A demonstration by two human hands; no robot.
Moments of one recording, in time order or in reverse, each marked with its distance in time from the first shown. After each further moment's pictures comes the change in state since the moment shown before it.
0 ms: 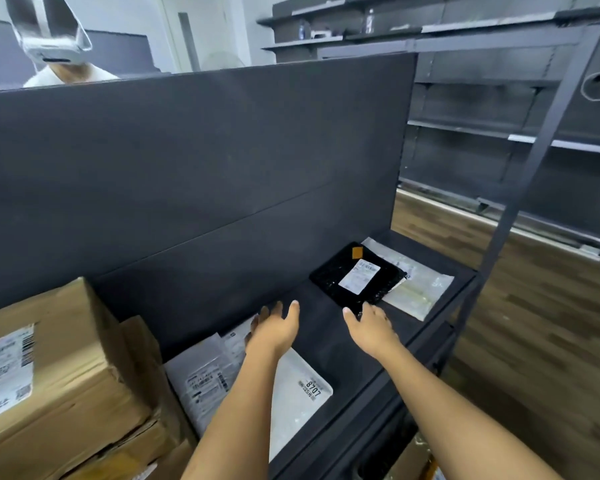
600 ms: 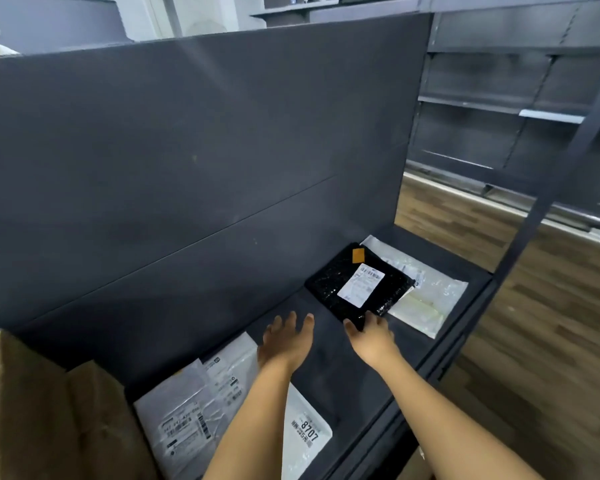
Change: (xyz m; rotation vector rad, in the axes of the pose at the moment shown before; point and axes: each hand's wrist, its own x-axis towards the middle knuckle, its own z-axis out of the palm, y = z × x) left_hand 0.091 0.032 0.035 0.041 -0.089 -0.049; right_hand 0.097 0.005 0.011 0.099 0.007 0.094
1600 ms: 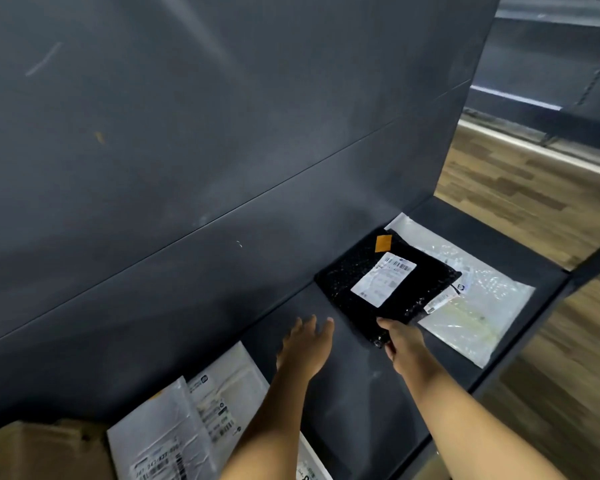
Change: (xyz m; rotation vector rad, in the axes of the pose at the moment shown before) left_hand 0.125 0.022 0.048 -0.039 -0.143 -0.105; right_hand 0.164 0.031 0.034 1.042 0.007 0.646
